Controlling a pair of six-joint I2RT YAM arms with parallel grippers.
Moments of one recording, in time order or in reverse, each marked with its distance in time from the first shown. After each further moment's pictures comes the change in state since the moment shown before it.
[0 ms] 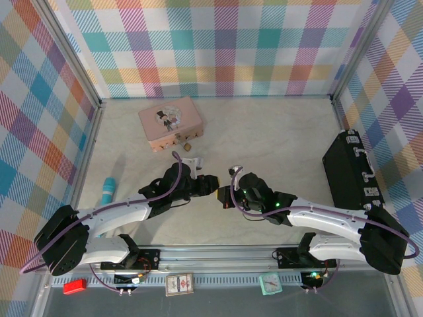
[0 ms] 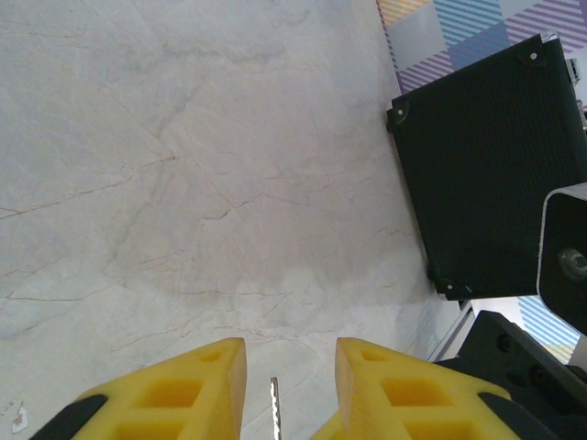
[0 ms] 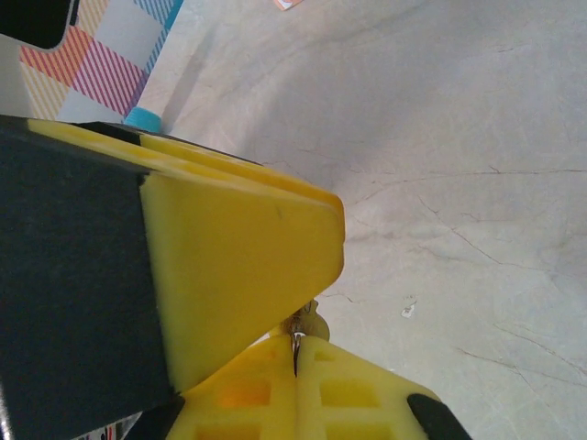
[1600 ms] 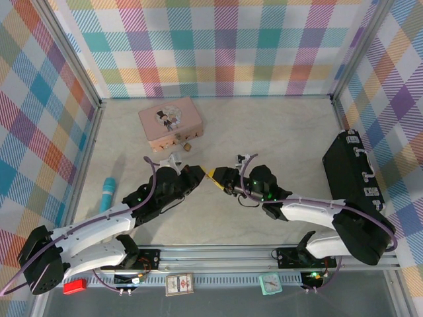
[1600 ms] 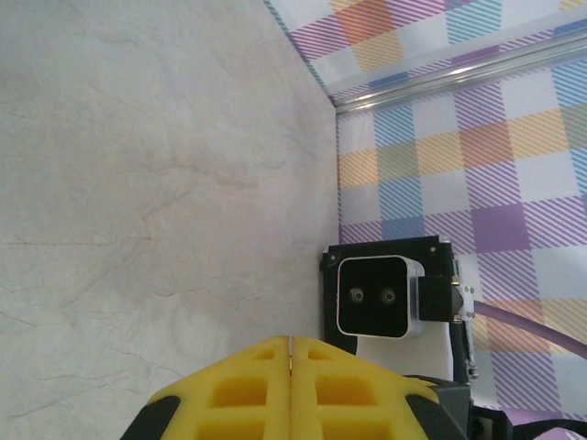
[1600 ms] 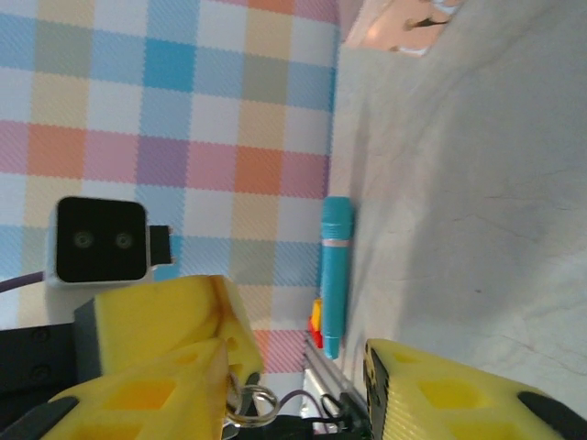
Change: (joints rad) left arm -0.035 -0.234 -0.026 -0.033 -0.300 -0.373; right arm -0.177 0.164 -0.103 0.669 -0.294 0.570
